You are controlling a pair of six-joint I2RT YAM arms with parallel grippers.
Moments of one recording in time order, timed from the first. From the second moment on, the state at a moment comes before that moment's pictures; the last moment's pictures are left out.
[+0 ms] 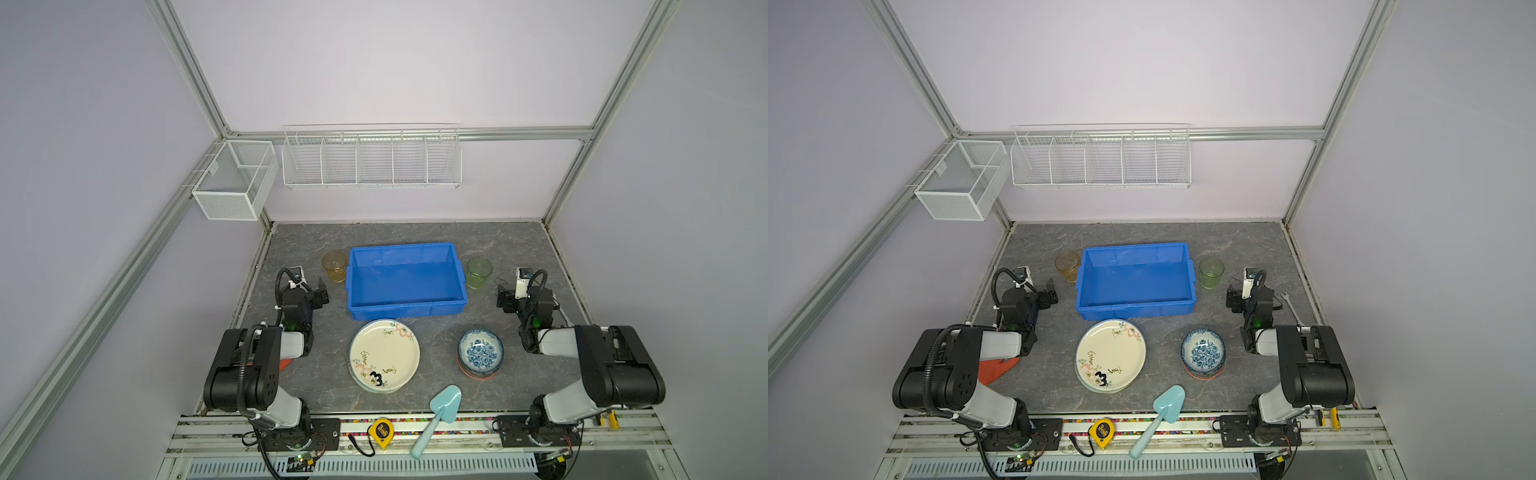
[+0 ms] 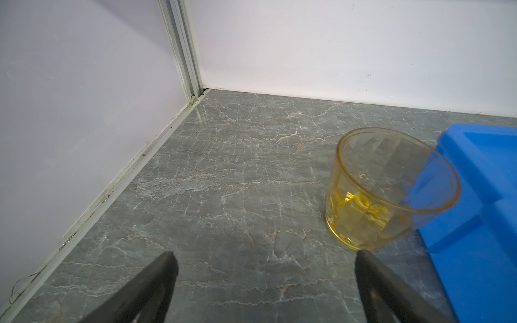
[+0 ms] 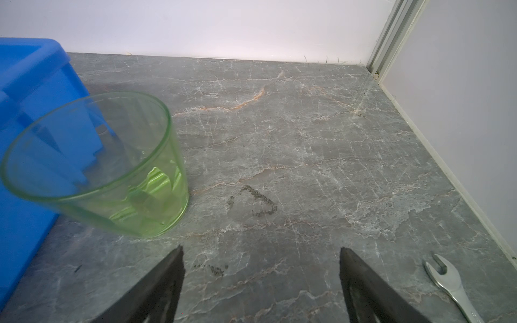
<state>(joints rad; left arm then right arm) -0.04 1.55 0.38 0.88 -0.16 -0.04 0.00 1.54 0.38 0.76 0.02 -0.03</state>
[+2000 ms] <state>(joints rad) -0.04 0.97 1.03 -0.84 0.22 -0.50 0.17 0.97 1.18 -1.21 -0.25 0.27</state>
